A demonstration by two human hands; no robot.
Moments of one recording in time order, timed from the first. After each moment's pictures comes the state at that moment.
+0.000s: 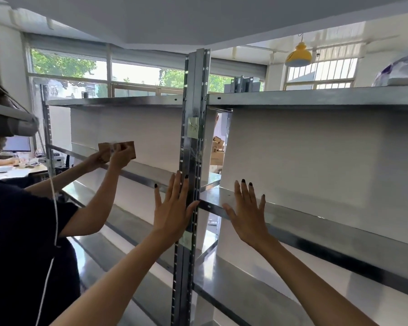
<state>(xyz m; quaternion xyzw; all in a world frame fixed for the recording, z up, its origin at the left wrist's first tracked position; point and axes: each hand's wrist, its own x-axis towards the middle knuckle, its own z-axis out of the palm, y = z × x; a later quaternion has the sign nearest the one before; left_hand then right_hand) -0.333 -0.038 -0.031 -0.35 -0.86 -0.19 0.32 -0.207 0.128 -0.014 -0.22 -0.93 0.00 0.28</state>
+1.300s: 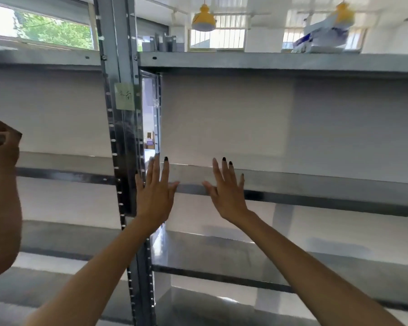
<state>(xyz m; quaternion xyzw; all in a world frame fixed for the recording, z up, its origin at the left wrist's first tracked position) -0.352 0.008 -0.042 -0.50 -0.79 -0.24 0.25 -0.189 0.114 -0.037 -0.37 -0.88 0.02 0.31</state>
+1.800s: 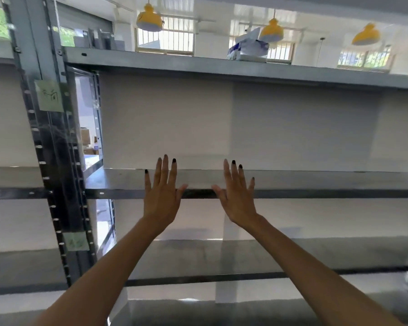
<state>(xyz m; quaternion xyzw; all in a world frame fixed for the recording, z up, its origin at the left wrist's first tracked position) -0.242 0.087 -0.046 -0.60 -0.72 -0.25 0.25 -0.045 0.138 -0.034 -0.48 -0.81 -0.05 0.32</state>
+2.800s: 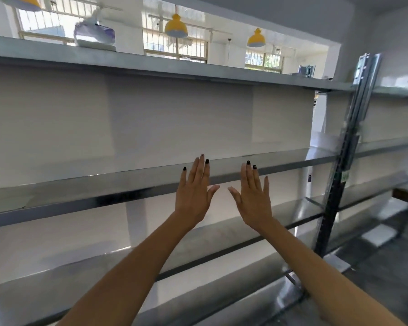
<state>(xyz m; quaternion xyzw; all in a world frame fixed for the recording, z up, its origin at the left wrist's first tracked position) 0.141 0.173 -0.038 -0.77 -0.55 -0.25 0.20 0.309 0.156 -0.053 -0.67 -0.66 -0.19 0.29</state>
